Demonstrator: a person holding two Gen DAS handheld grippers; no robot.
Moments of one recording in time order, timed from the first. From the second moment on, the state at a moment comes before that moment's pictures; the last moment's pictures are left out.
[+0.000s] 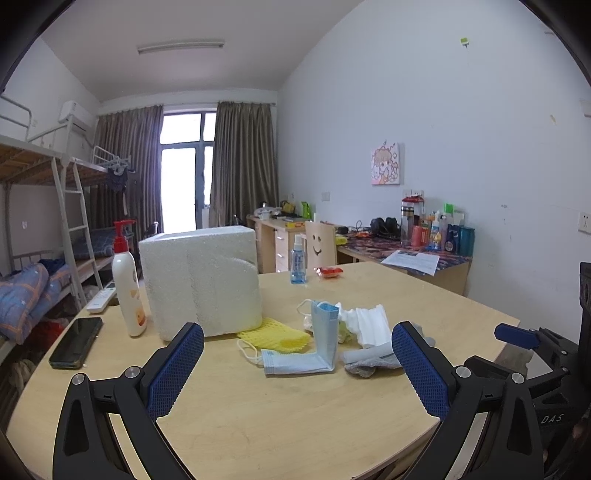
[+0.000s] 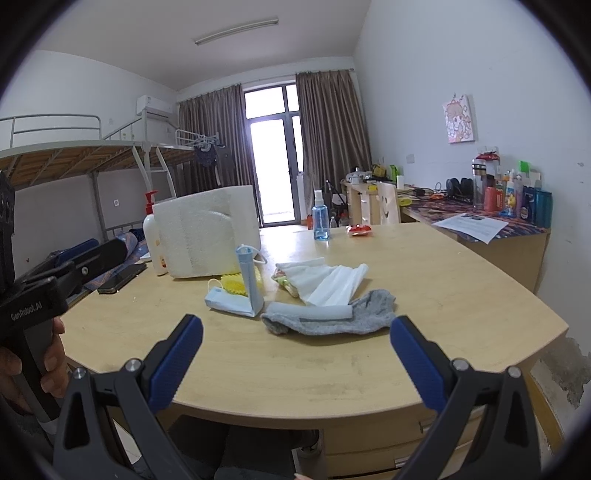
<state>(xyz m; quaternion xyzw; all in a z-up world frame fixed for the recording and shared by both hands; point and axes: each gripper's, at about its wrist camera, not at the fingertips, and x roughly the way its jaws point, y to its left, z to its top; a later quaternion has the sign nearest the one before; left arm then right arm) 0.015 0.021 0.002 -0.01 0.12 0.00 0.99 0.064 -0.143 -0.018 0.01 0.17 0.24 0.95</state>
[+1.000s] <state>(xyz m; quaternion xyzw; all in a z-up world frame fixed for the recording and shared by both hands) 0.110 0.005 -0.025 0.01 0.24 -0.06 0.97 0.134 -0.142 -0.040 0.02 0.25 0.22 0.94</state>
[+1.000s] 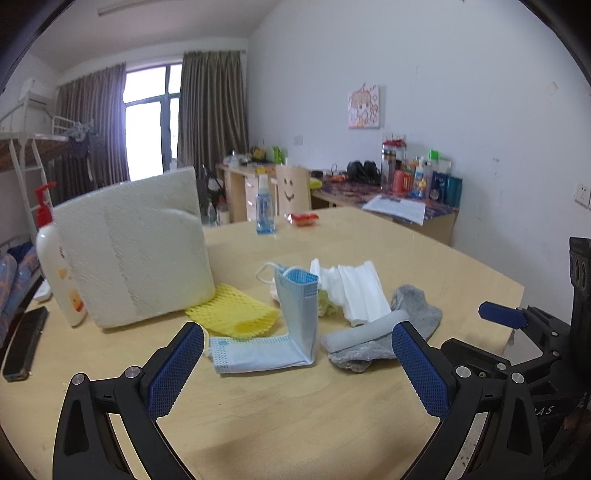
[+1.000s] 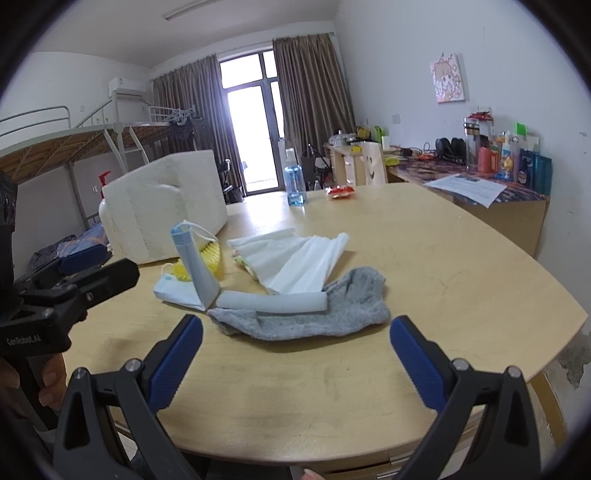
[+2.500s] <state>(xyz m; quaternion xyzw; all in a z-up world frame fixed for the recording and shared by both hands) 0.195 -0.005 -0.046 -0.02 0.34 -0.20 0.92 0.183 -0.130 -0.061 -0.03 0.34 0.20 0.92</state>
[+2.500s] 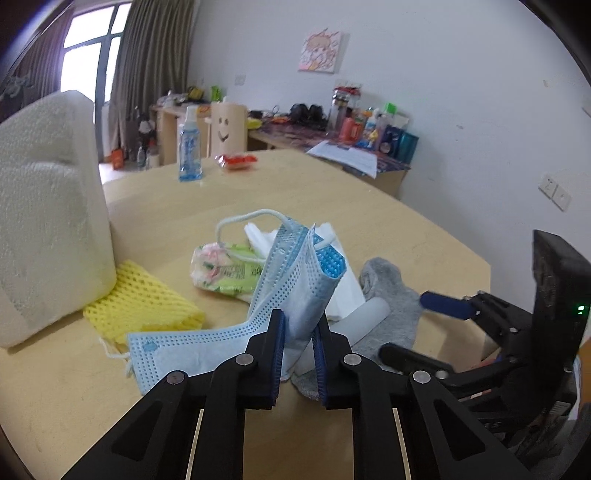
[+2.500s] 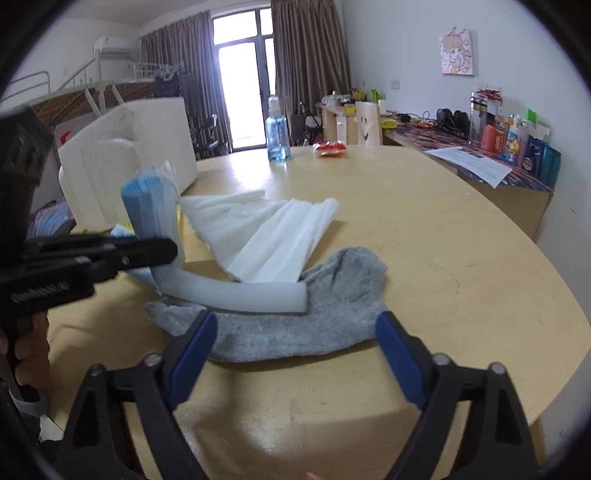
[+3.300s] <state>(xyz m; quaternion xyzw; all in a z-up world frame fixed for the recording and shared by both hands) 0.181 0.026 -0.030 -0.09 0.30 -0.23 0.92 0.171 -0.116 -0.052 -0.07 0.37 0.19 0.90</state>
